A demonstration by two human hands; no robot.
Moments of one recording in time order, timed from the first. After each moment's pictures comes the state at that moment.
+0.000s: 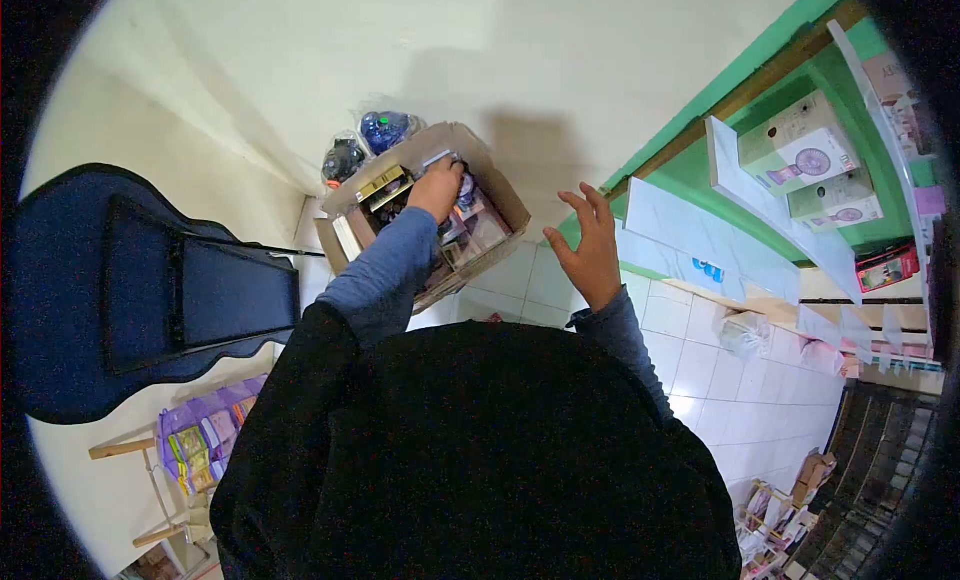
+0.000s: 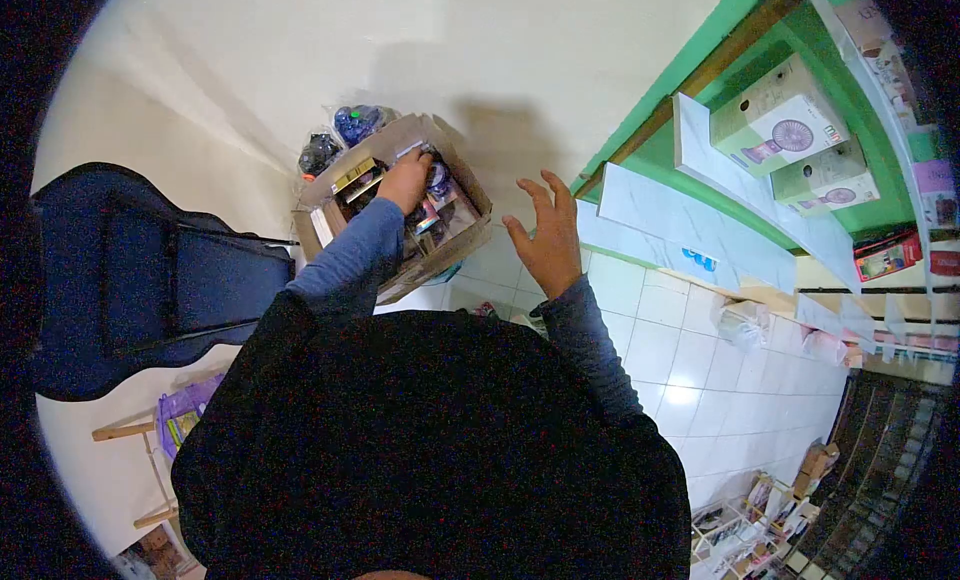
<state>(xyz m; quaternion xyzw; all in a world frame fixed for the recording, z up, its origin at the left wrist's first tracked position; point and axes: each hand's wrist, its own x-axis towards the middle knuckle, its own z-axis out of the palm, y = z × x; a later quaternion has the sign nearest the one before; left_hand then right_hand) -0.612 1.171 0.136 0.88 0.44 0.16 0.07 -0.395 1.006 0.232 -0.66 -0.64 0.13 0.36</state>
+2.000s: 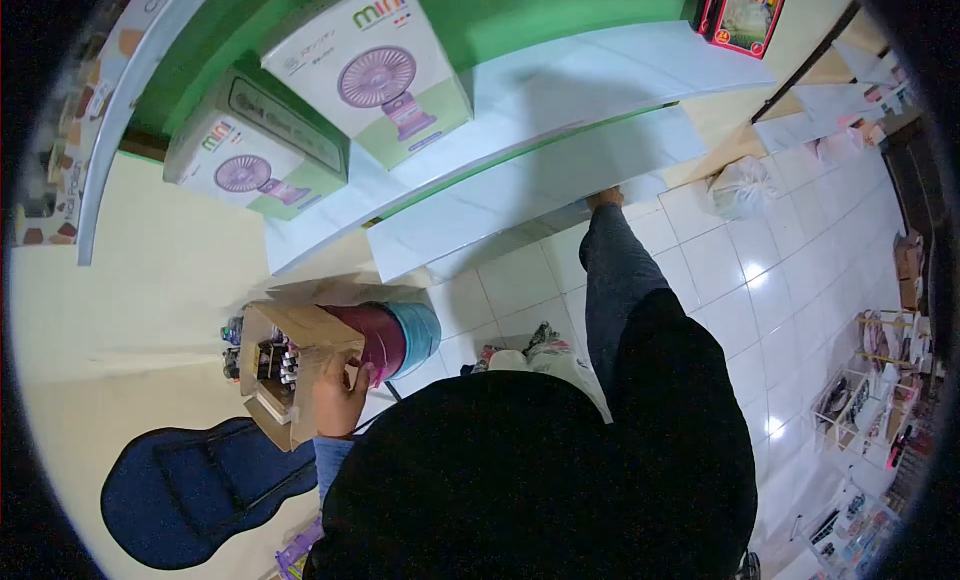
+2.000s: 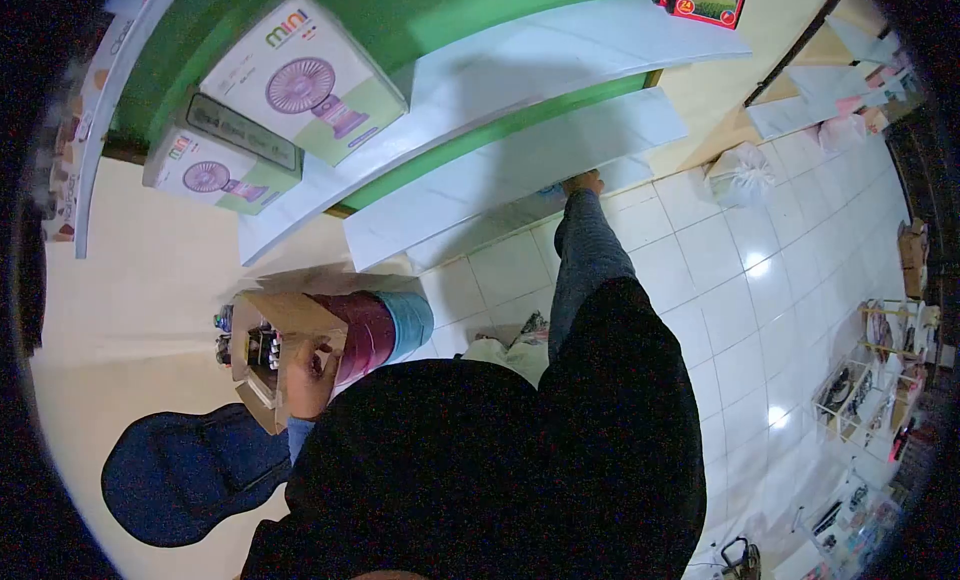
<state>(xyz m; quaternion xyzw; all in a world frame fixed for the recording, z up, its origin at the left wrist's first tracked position) -0.429 0.957 0.269 0.89 0.42 0.11 0.15 0.087 0.904 -0.059 -0.95 -0.21 0.21 0.14</state>
